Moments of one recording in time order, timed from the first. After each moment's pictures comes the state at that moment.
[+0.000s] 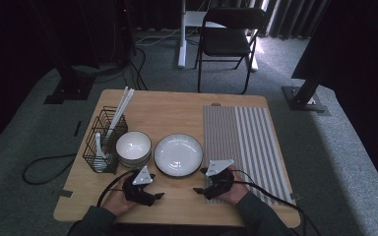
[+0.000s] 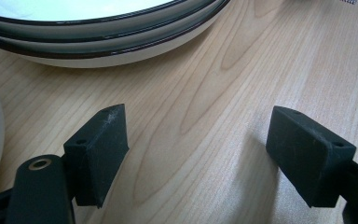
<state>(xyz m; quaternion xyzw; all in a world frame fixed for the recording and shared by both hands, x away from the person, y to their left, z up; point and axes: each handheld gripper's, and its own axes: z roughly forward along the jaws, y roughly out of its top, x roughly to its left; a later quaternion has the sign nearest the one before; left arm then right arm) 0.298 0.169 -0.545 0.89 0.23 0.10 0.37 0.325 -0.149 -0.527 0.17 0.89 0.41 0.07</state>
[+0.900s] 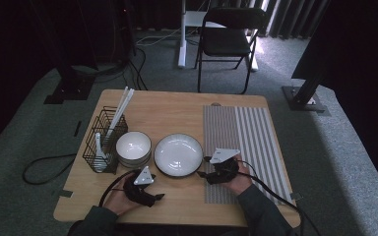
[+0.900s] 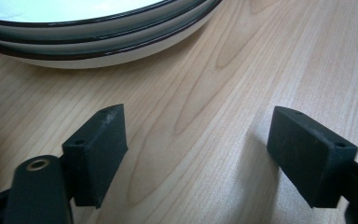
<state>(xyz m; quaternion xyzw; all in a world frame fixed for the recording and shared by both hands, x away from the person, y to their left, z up) 0.298 0.166 -0.543 0.90 0.22 0.10 0.36 0.340 -0.155 -0.490 0.20 0.88 0.41 0.14</state>
